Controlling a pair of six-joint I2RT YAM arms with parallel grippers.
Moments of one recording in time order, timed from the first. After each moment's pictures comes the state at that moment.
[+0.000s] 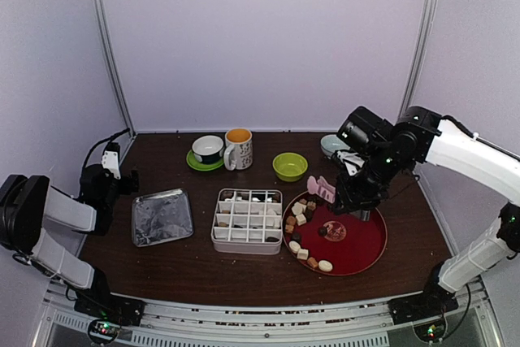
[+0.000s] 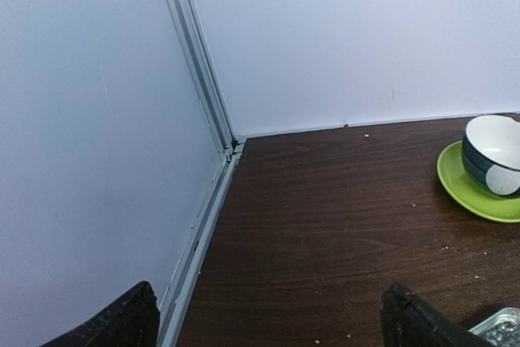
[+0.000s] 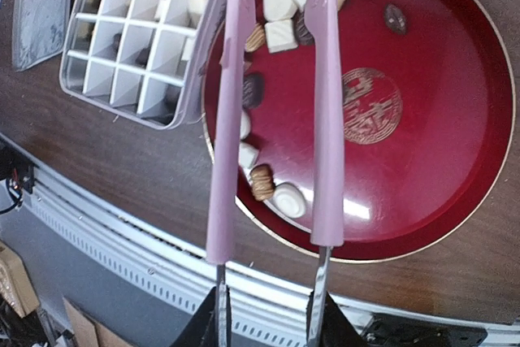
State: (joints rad) left arm 0.01 1.43 0.31 0.97 -0.15 0.17; right arm 0.86 1.42 1.42 -1.24 -0.09 0.63
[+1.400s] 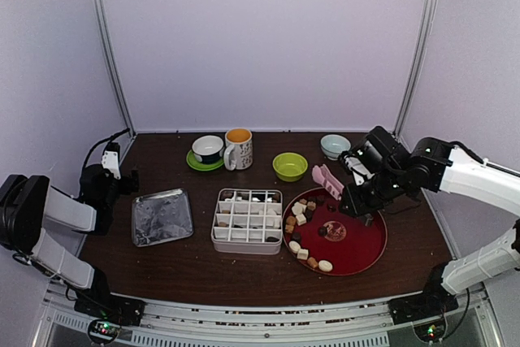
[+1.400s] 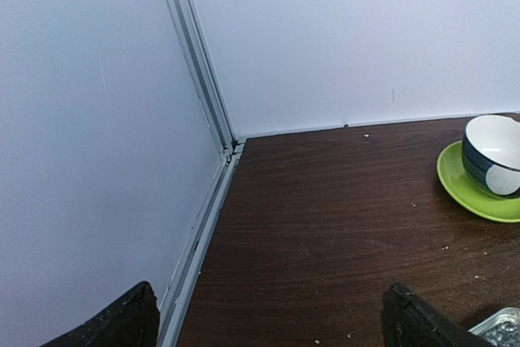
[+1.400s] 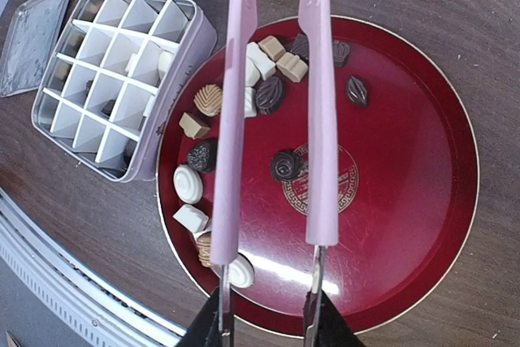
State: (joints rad) left arm 0.01 1.43 0.31 0.97 -0.15 0.17; right arm 0.83 1.24 1.10 -0.90 0.10 0.49
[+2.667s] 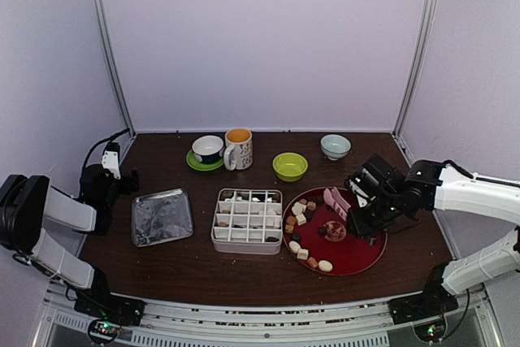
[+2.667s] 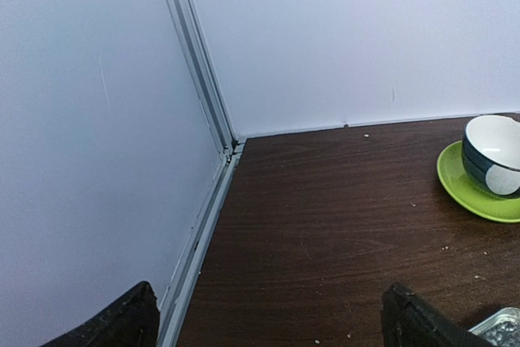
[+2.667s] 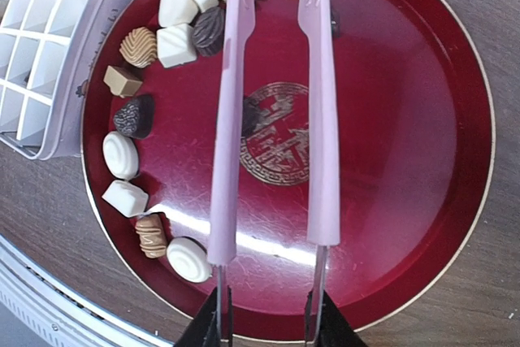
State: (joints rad) left arm 0.01 1.43 0.31 0.97 -0.15 0.17; right arm 0.83 1.21 0.90 -0.85 0.13 0.55
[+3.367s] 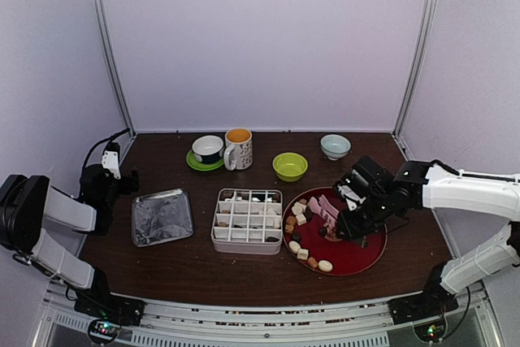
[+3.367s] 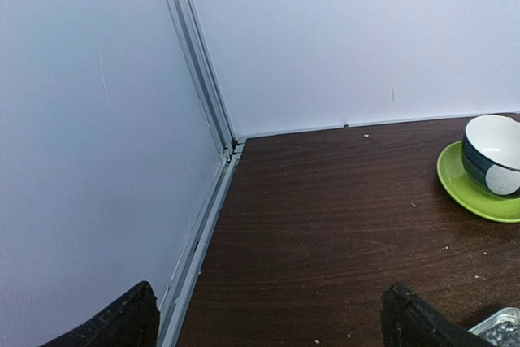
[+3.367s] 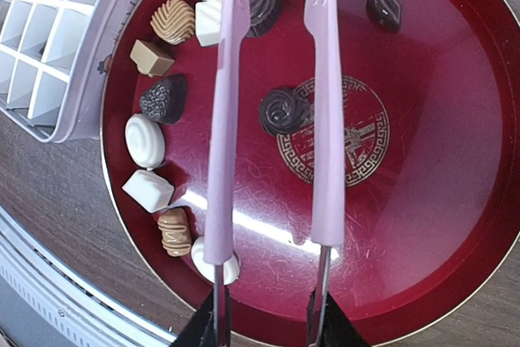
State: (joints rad) left arm 0.01 1.43 0.31 0.97 -0.15 0.17; right arm 0.83 1.29 0.90 -0.79 0.02 0.50
